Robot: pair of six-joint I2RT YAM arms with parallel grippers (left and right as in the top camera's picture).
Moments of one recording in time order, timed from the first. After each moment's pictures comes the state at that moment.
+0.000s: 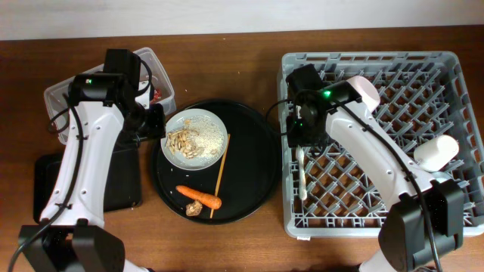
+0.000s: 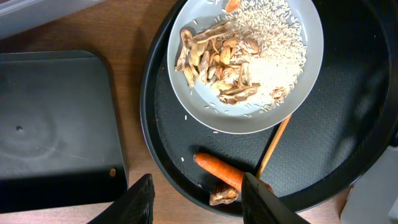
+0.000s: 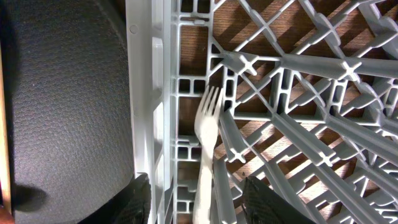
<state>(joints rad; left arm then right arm) -0.05 1.70 1.63 -1.34 0.07 -0.18 0.36 1.76 1.47 -1.13 0.04 0.35</state>
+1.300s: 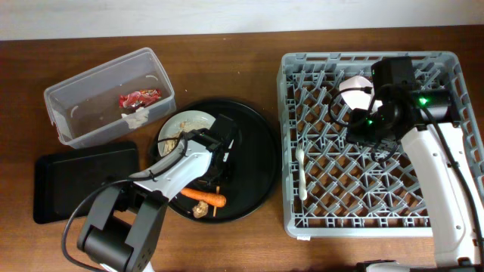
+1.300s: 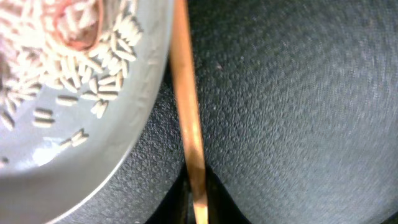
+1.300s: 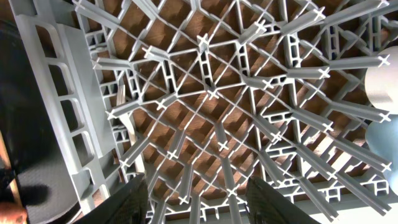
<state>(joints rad) -0.52 1.83 1.08 -0.74 0.03 -0.27 0.05 1.49 1.49 -1.31 0.03 0.29</state>
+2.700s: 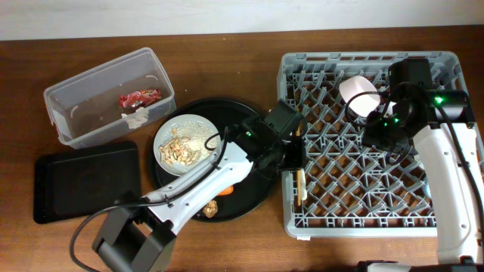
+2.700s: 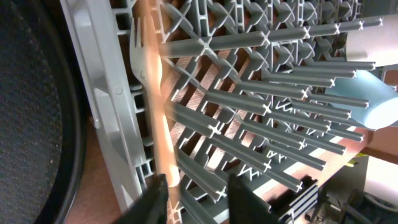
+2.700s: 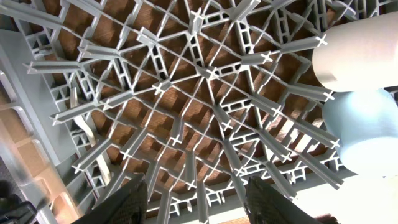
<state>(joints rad) -0.80 1.82 1.43 -0.64 0.32 -0.76 -0.04 1.49 1.49 -1.36 0.09 0.27</state>
